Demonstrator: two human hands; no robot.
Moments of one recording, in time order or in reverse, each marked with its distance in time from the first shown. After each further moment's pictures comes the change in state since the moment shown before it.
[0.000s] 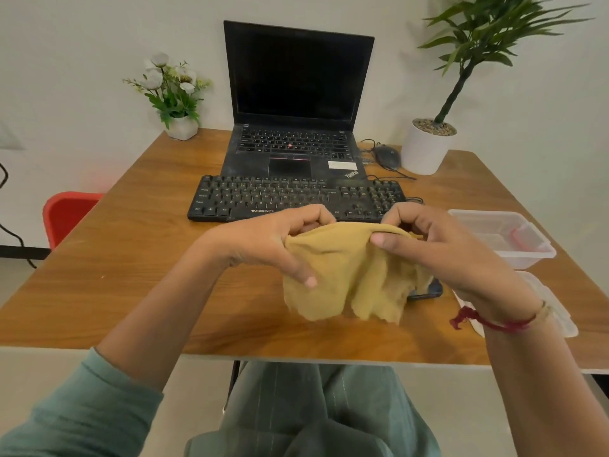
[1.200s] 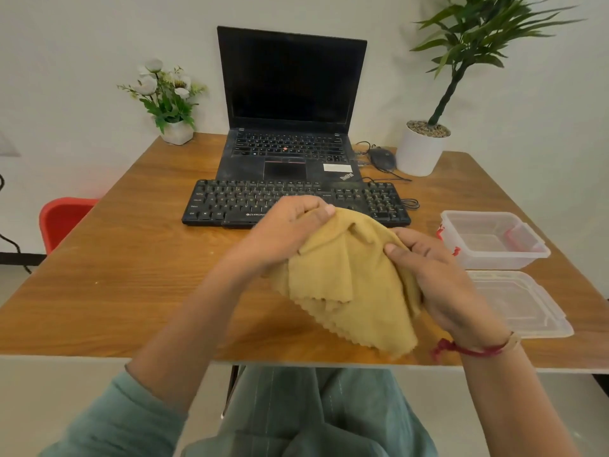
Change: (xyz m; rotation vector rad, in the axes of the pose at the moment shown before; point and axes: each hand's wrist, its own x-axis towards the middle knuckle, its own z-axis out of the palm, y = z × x) left_hand 0.028 0.013 0.029 0.068 0.586 -0.016; right_hand -0.015 0.037 0.020 0.356 0.137 0.181
